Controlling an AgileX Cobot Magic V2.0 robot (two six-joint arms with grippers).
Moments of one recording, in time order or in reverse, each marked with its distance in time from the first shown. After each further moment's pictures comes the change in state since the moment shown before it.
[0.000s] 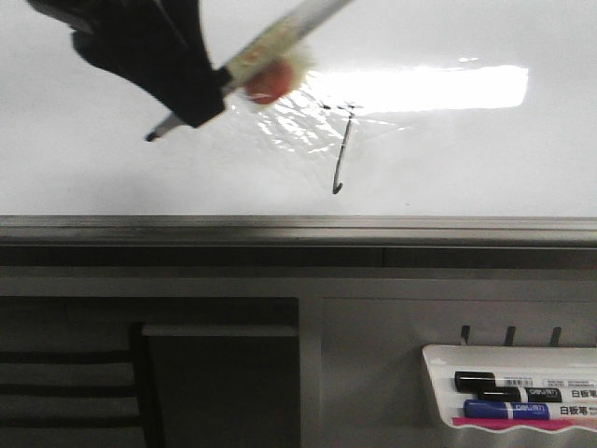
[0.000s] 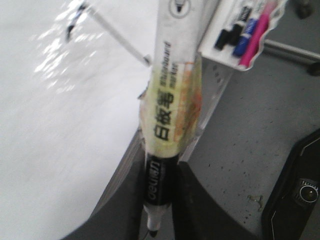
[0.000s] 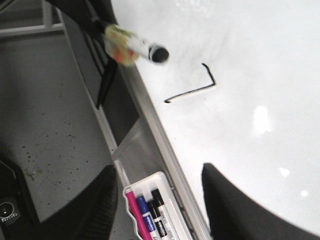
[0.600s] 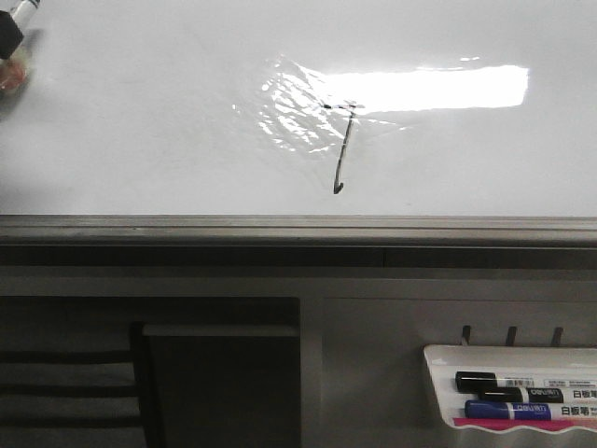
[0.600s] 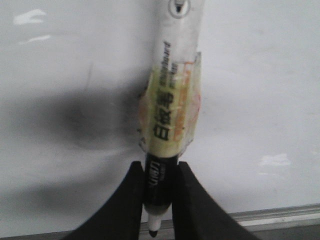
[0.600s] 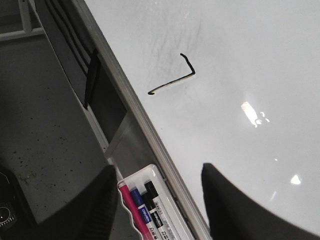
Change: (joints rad) left arm 0.548 -0.008 0.096 0.081 -0.118 -0.429; right arm -0.050 -0.027 0.000 -0.002 0.021 0.017
